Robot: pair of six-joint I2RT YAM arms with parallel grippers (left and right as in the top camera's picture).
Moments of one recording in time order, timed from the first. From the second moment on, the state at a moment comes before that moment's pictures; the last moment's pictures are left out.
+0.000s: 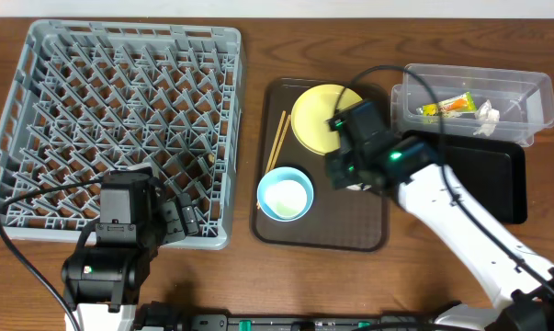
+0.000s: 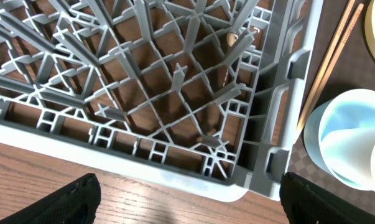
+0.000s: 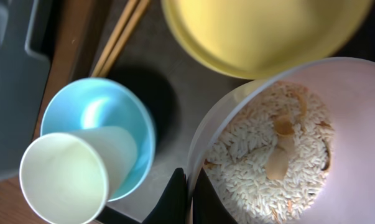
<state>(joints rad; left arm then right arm) -0.05 0.80 0.83 -1.05 -0.03 -0.30 0.51 1.51 1.16 -0.78 -0.06 0.31</state>
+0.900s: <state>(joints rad) -0.05 0.80 0.83 -1.05 -0.03 -0.30 -0.35 1.46 1.16 -0.93 -0.68 0.09</state>
